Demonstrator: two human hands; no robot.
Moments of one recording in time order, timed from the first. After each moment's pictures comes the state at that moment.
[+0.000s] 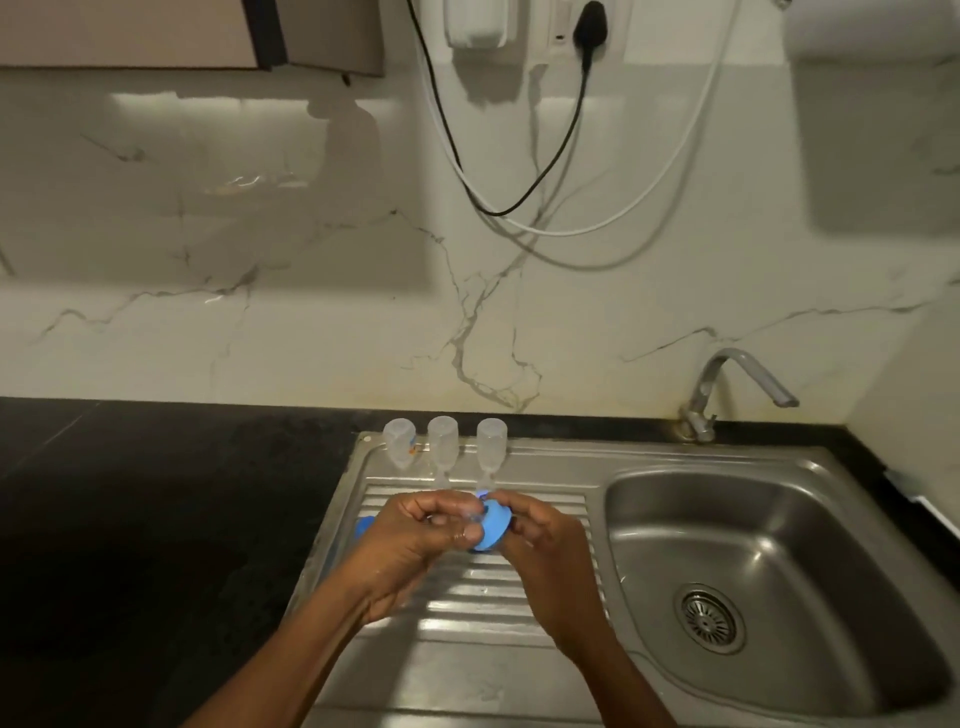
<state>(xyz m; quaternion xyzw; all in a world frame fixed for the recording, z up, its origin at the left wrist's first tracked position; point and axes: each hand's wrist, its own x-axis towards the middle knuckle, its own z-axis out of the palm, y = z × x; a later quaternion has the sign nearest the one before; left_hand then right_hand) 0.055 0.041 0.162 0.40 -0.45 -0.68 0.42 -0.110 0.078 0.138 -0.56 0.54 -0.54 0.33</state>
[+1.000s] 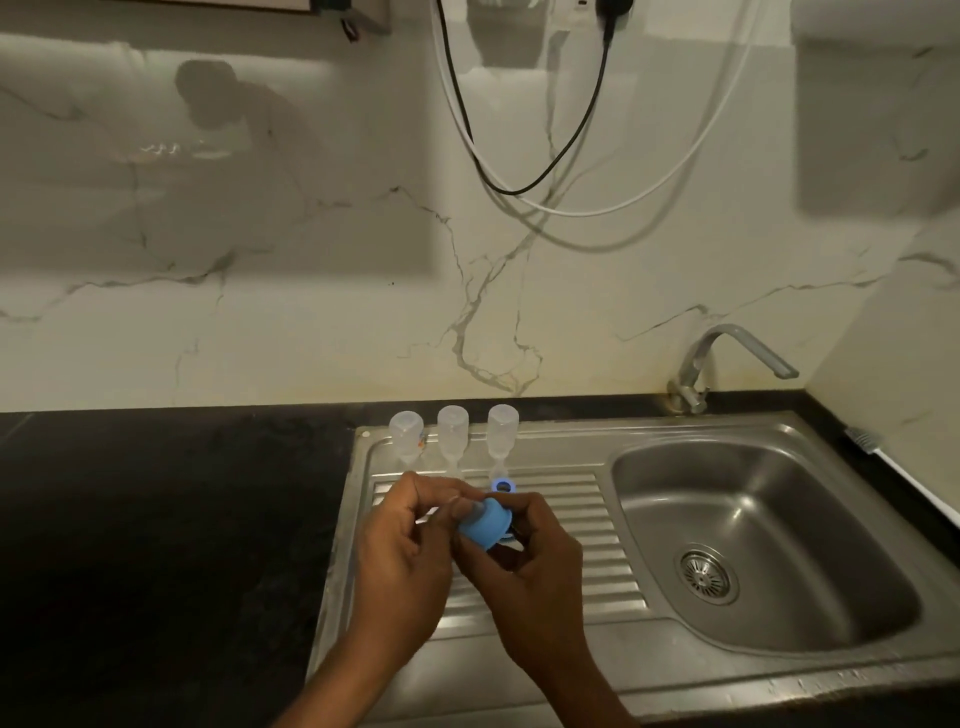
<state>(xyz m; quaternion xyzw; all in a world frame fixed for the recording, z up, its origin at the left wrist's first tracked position) 0.113 0.055 0.178 0.36 -0.63 -0.38 0.58 0.002 0.094 0.162 -0.48 0.52 -0.63 0.32</state>
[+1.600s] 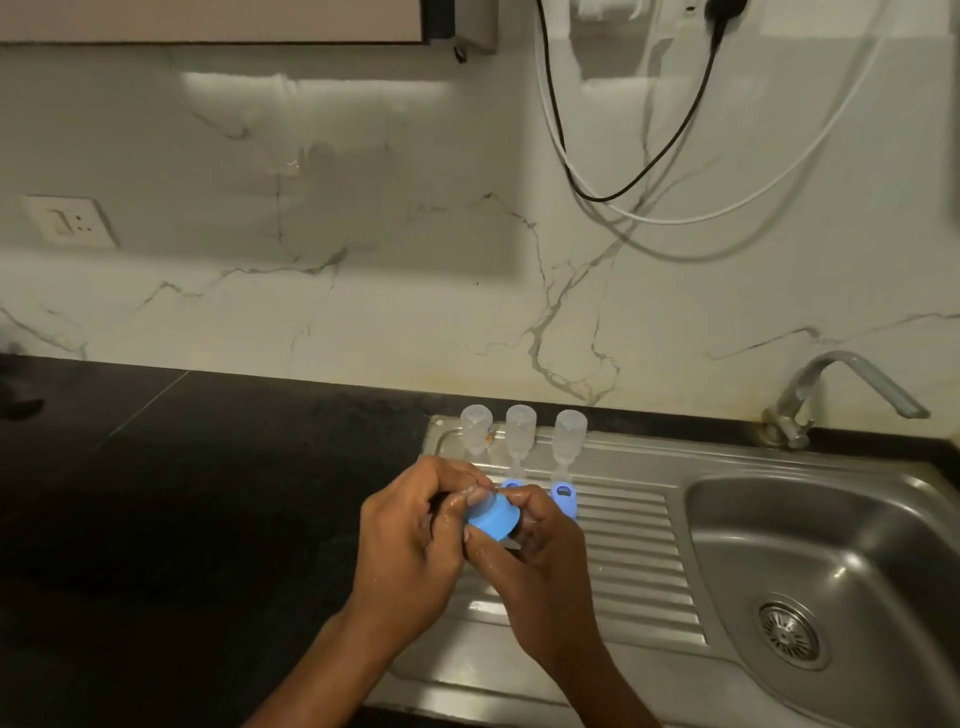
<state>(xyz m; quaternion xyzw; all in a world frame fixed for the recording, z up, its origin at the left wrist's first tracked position) 0.142 0.080 0.200 0.37 -0.70 -0.19 0.58 0.016 0.093 0.167 -0.52 0.43 -0.60 0.42</state>
